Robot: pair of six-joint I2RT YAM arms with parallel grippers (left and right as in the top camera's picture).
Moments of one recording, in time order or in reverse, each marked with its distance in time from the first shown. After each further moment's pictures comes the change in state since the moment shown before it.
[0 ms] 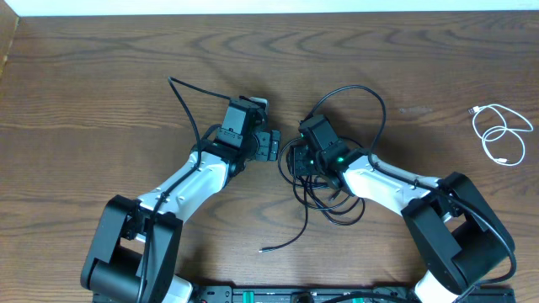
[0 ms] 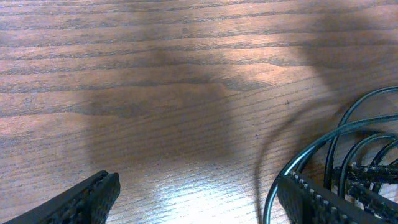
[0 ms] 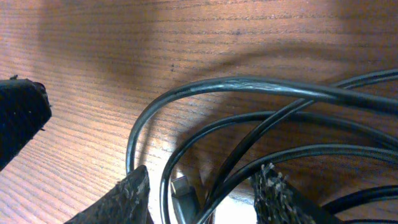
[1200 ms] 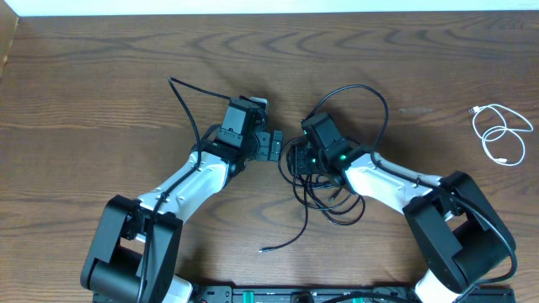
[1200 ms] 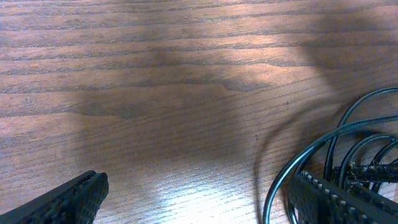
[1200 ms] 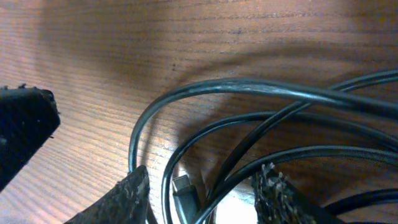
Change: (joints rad) left arm 0.000 0.000 0.000 0.001 0.000 -0.001; right arm -0.013 0.001 0.001 -0.003 -0.037 -0.003
